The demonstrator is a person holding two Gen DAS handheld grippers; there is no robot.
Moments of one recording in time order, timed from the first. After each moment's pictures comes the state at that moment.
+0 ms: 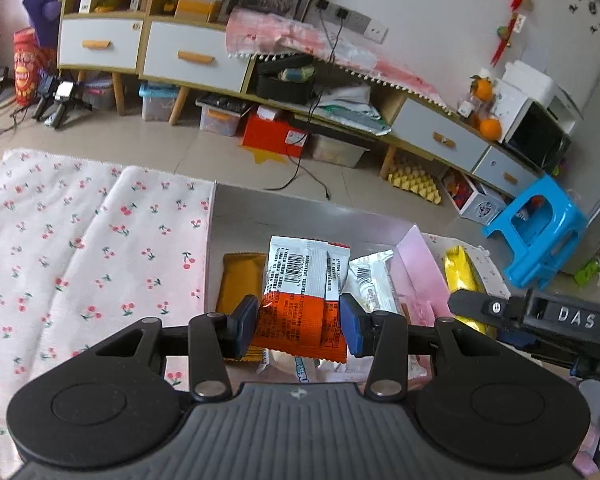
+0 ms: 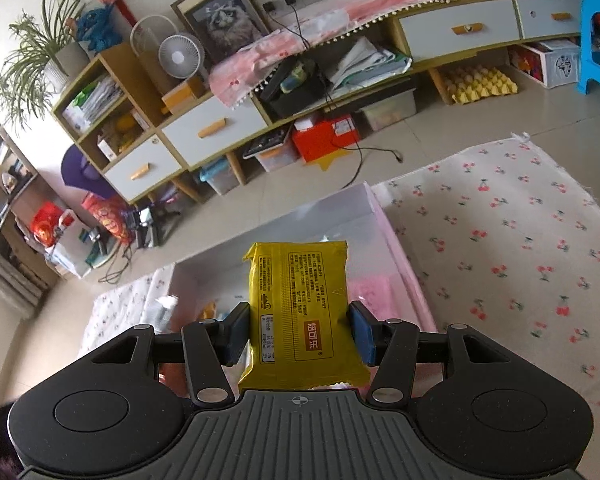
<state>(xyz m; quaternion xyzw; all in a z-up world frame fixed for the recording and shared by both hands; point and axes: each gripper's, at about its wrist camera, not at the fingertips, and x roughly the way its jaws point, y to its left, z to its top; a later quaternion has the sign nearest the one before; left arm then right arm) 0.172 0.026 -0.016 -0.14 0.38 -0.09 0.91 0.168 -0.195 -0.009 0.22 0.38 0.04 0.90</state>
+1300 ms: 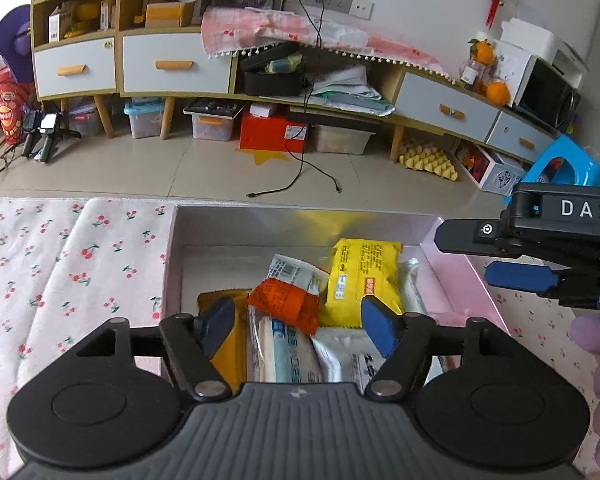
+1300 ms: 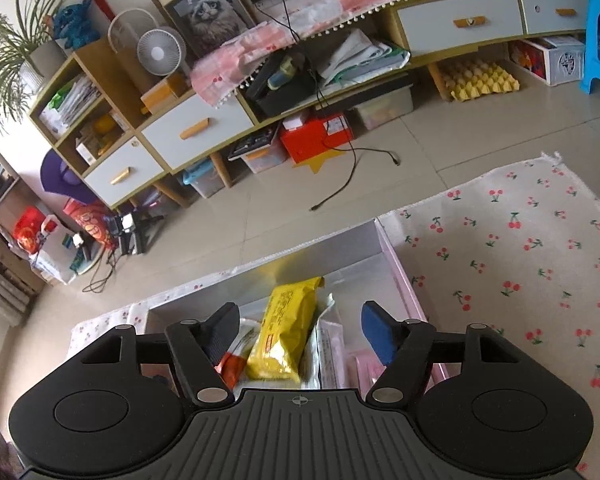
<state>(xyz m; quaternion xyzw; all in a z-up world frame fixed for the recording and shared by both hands) 0.204 -0.004 -0.022 -0.06 0.38 -0.08 0.92 0.233 -0.195 -0.012 0.22 0.40 0.02 0.89</state>
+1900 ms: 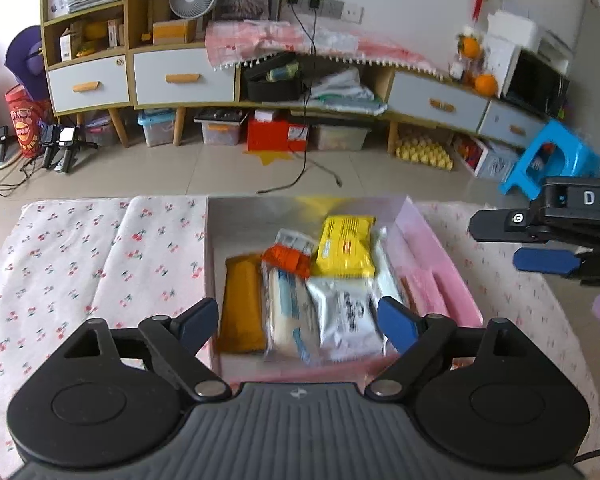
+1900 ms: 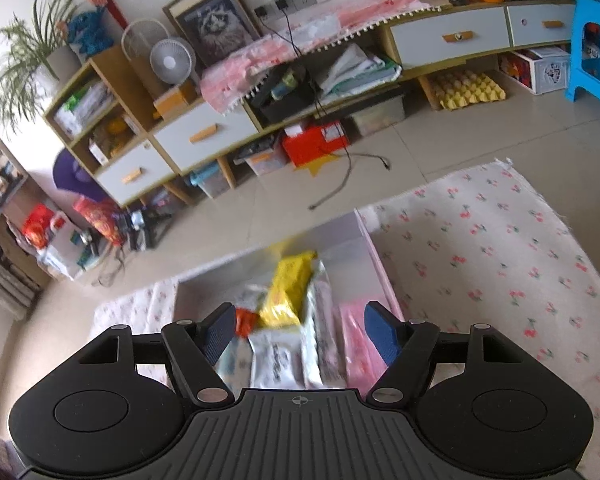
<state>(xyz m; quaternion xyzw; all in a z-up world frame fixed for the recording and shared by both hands) 0.153 -0.005 0.013 -0.02 0.39 -0.07 0.92 0.165 -0.208 0.034 0.21 0.40 0.02 0.89</state>
